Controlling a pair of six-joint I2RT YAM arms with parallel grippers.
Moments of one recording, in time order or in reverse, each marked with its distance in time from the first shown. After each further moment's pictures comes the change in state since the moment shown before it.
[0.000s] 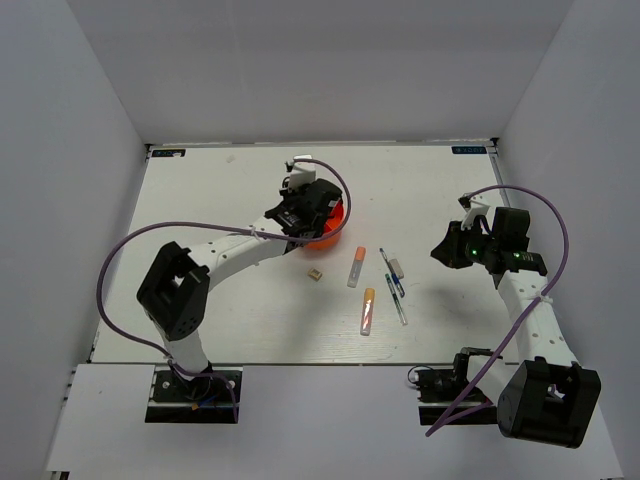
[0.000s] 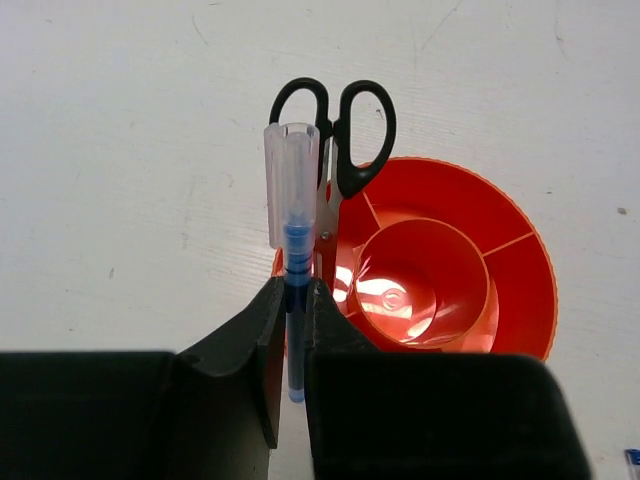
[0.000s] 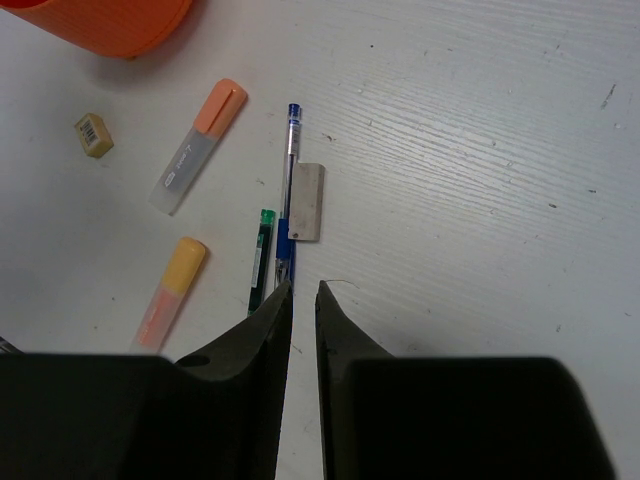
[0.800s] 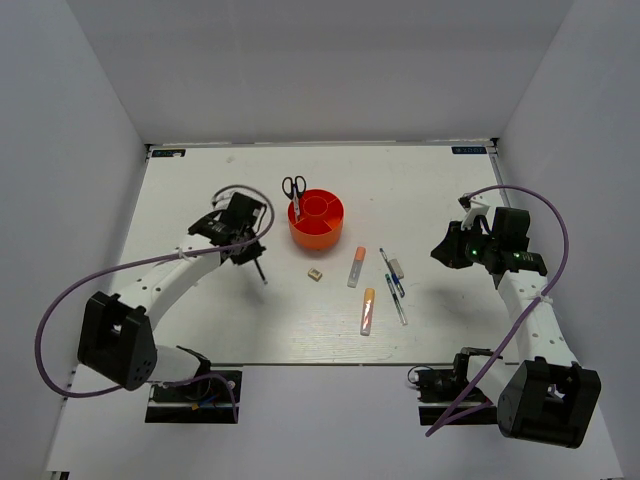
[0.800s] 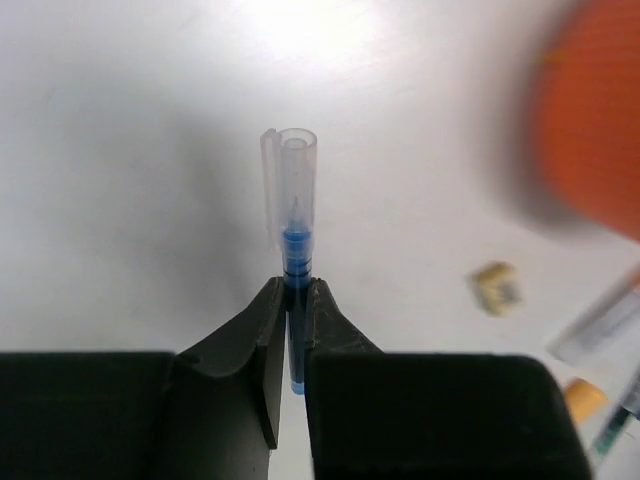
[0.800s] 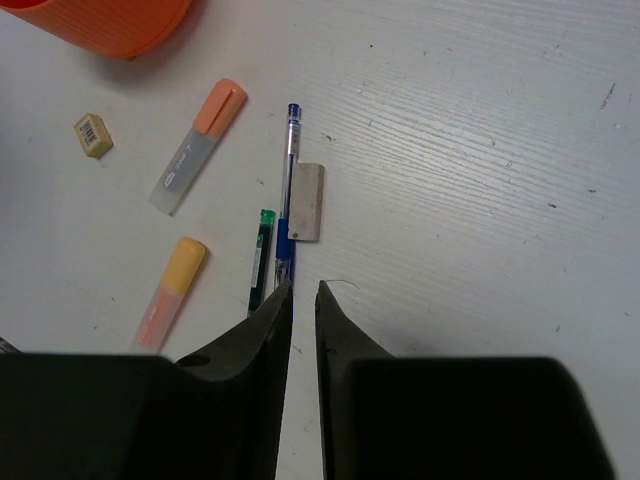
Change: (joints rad) left arm 0.385 -0.378 -0.380 -0.441 0.650 -0.315; right arm 0.000 0.000 0.000 0.000 0.001 0.000
